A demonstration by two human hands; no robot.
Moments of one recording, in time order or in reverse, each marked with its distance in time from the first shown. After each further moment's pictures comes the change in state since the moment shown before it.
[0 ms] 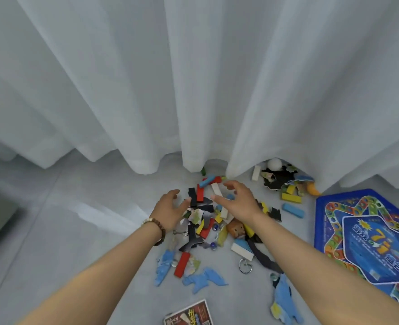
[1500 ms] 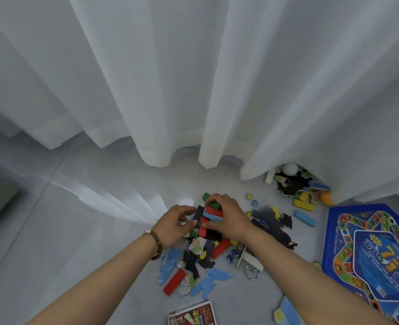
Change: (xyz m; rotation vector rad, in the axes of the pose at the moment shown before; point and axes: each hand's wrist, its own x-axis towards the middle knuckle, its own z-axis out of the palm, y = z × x) left_hand -0.010 -0.040 0.004 -0.027 -0.169 0.138; right_hand -0.004 -0.004 0.043 -0.279 -0.276 -0.223
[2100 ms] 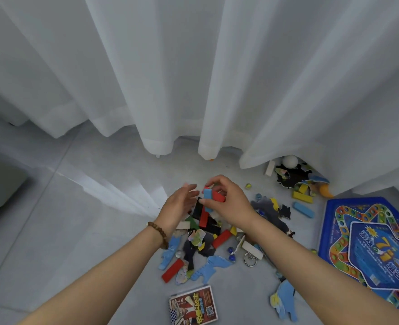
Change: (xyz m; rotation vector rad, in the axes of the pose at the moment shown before) left_hand -0.019 0.034 0.000 -0.759 0.106 -0.138; right_hand -0.020 -0.038 -0.015 0.378 0.150 -0.017
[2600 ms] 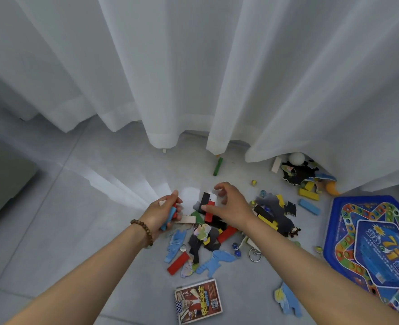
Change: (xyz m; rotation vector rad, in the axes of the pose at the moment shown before) left_hand -0.010 -0.011 -0.040 -0.032 0.145 -0.263; right_hand 0.000 0.023 0.016 -0.221 -0.047 0.163
